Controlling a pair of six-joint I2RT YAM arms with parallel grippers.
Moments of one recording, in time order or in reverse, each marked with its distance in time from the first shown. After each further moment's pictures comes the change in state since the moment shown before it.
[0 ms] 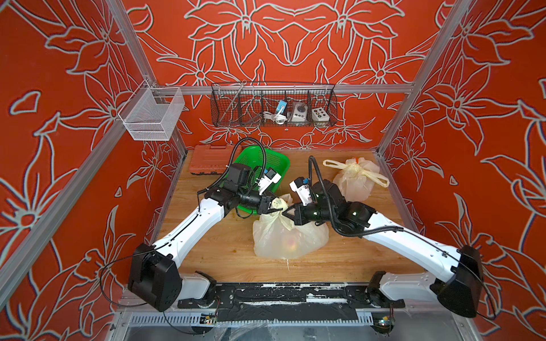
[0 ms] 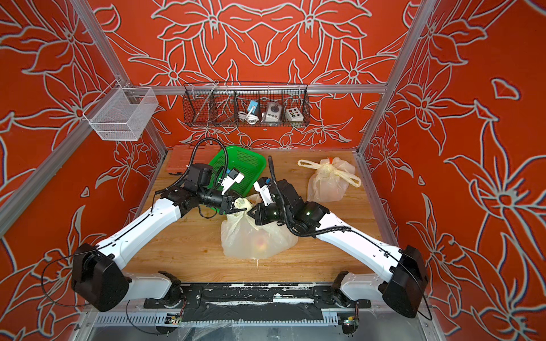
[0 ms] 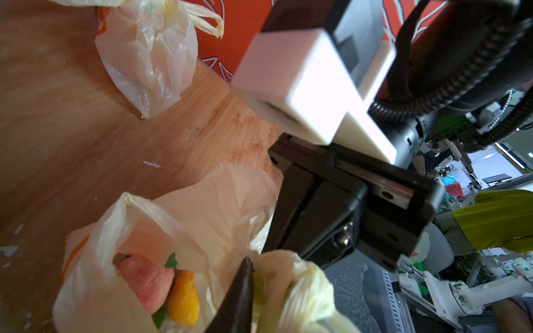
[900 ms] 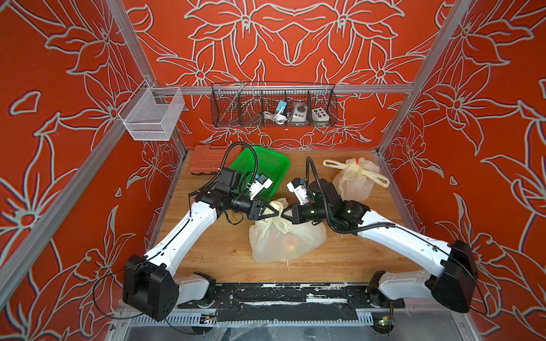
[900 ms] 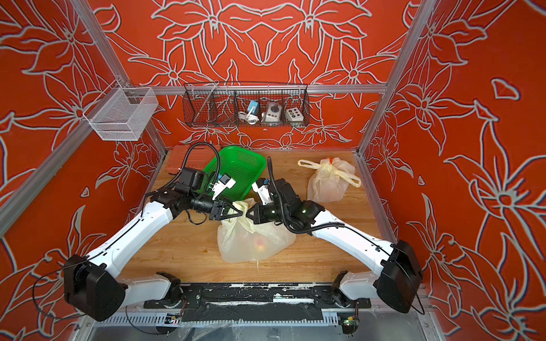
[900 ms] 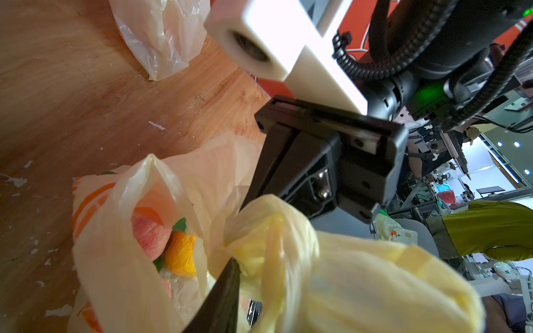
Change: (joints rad) left arm 0.065 -0.069 -0.020 -0.187 0.022 0.082; right arm -0.005 0.046 -0.006 0.026 -0.114 0.066
